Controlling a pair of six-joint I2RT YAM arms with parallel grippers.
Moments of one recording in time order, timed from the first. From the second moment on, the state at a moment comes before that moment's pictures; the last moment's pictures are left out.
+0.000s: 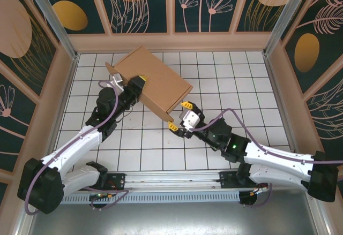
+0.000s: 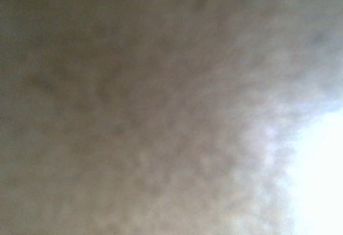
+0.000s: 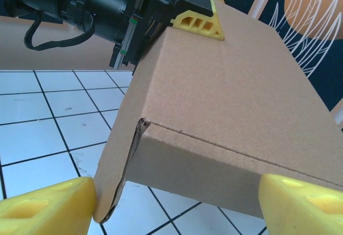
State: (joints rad) left arm -0.46 1.09 0.63 0.37 0.18 -1.37; right arm 1.12 0.90 0.49 0.34 0.21 -0.34
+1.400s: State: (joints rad) left arm -0.46 1.09 0.63 0.39 0.15 -1.42; right arm 1.14 1.04 0.53 0.52 0.47 -0.49
